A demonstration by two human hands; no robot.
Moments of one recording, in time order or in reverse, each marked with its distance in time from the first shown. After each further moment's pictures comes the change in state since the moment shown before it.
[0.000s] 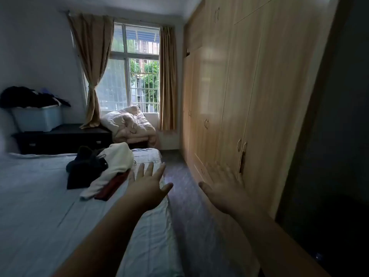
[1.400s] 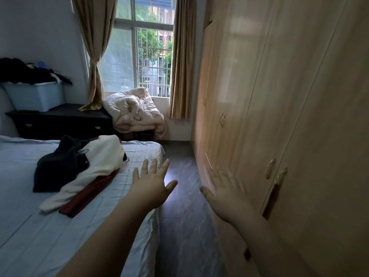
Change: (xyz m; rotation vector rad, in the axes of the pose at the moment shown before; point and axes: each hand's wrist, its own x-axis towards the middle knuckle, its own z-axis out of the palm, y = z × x) left_hand 0.462 0.070 0.123 0.001 -0.036 -0.137; right_hand 0.462 0.193 0.102 -0.049 -0.090 -0.091
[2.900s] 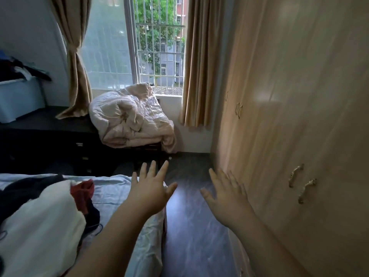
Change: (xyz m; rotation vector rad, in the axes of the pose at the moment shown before) left_hand 0.868 -0.109 0.097 -0.051 -0.035 -0.126; right_hand 0.895 0.069 0.138 0.102 -0.053 -0.052
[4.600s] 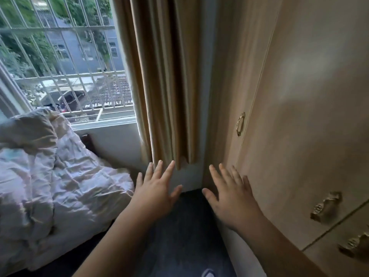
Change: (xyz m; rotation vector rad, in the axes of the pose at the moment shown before) left_hand 1.119 0.057 0.096 0.020 -0.134 0.311; right_hand 1.042 0.186 0.056 -0.045 -0.053 0.211
